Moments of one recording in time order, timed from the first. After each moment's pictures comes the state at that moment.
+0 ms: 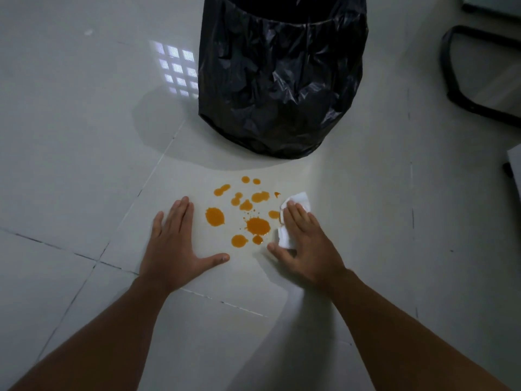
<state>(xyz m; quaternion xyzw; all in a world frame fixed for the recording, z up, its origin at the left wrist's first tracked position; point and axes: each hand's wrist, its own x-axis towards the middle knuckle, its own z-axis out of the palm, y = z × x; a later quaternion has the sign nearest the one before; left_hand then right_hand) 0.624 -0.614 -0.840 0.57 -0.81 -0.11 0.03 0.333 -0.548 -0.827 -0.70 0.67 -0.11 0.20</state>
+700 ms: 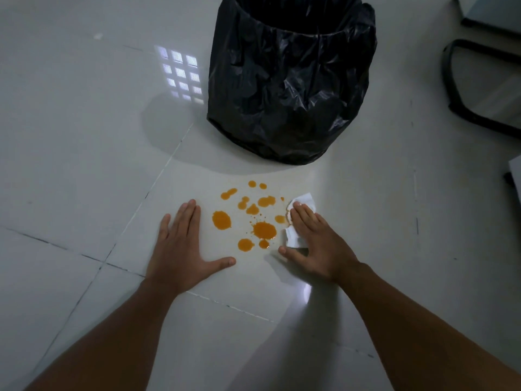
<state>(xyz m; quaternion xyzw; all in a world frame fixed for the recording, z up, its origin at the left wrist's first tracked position) 0.625 -0.613 -0.844 0.57 -0.82 -0.11 0.02 0.314 -0.564 -0.823 -0.73 0.65 -0.02 0.21</state>
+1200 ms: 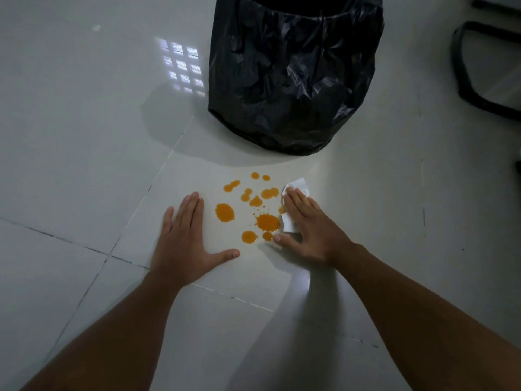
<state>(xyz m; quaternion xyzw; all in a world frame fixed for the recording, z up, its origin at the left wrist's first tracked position) 0.624 -0.614 -0.843 0.57 -0.82 -0.11 0.02 0.327 -0.583 -0.817 -0.75 0.61 -0.03 0.24</state>
